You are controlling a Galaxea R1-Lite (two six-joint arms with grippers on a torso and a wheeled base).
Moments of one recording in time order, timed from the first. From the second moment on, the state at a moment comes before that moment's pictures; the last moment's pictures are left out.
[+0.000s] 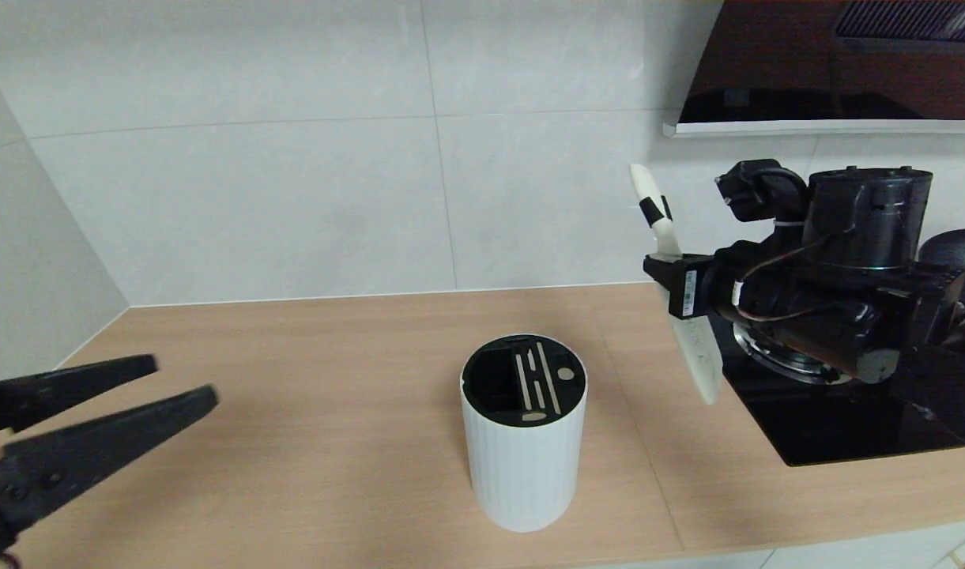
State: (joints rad) left arm -0.25 0.95 -0.68 -0.09 -0.38 -0.19; right arm 0.56 1.67 -0.97 -0.58 -0.24 0.05
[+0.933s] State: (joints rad) left arm -0.66 1.61 -0.59 -1.05 -0.27 -0.66; right arm 0.99 1.65 -0.82 -0.72 -0.26 0.07
